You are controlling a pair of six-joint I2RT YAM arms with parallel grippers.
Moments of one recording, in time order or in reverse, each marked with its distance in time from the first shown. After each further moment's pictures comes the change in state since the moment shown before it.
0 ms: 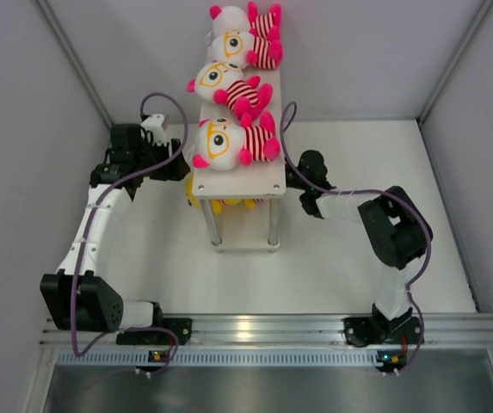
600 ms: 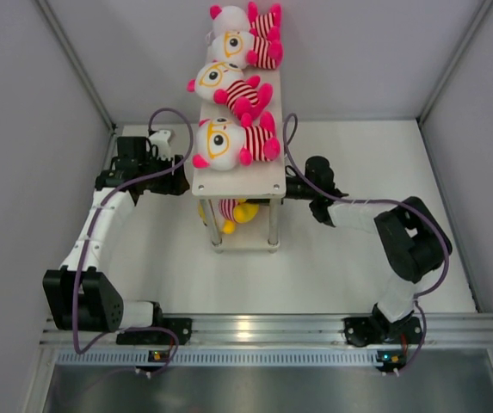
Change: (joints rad) left arm 0.008 -0.001 -0.118 -0.052 -0.011 0.082; right arm -0.016 -0.145 -0.151 -0.203 -0.053 -0.162
